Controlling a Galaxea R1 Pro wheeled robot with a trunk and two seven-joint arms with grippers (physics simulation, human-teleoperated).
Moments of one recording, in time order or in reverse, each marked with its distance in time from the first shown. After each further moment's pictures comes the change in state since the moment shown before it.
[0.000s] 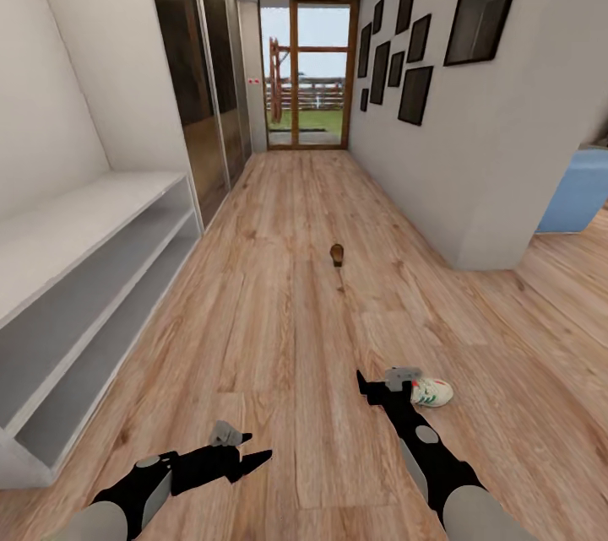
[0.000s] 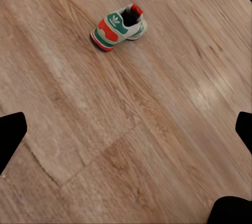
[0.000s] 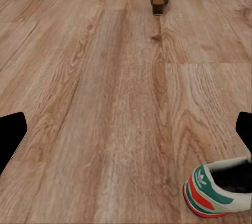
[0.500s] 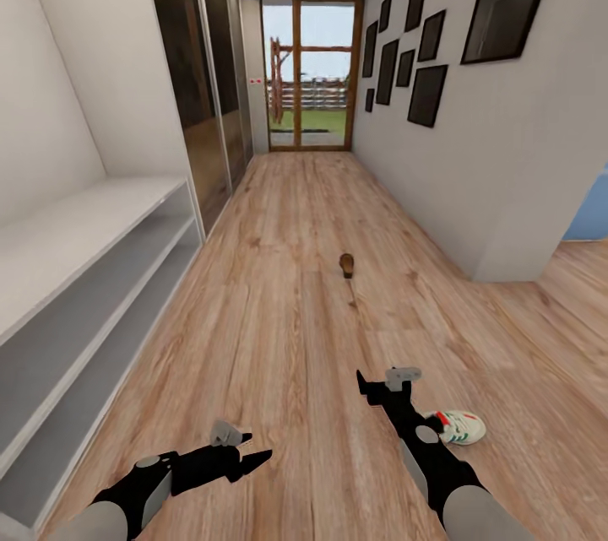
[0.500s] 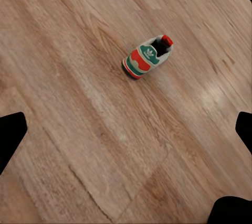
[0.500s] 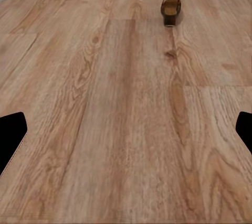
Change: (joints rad) left arm 0.000 0.000 0.000 0.000 0.000 0.000 0.000; right arm 0.000 0.000 0.000 0.000 0.000 0.000 0.002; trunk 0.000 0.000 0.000
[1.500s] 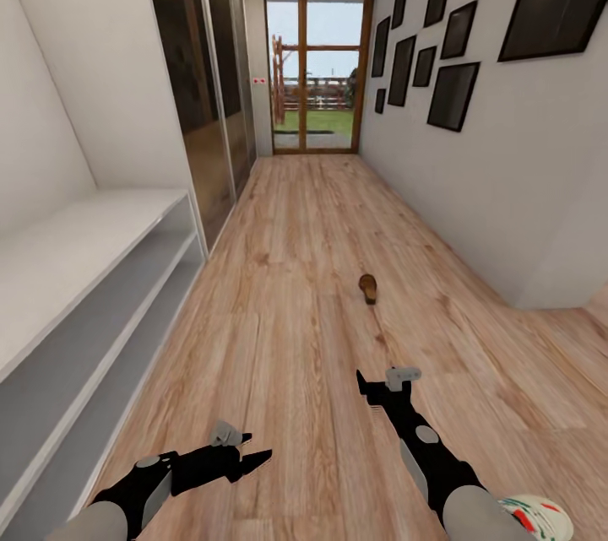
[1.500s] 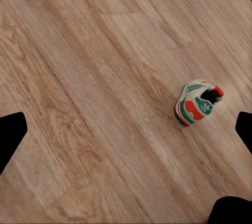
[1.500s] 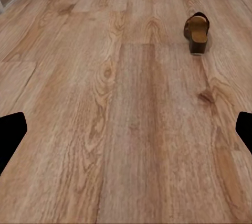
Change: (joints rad) left arm 0.000 0.000 0.000 0.000 0.000 0.000 0.002; right arm 0.000 0.000 0.000 0.000 0.000 0.000 0.000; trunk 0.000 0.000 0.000
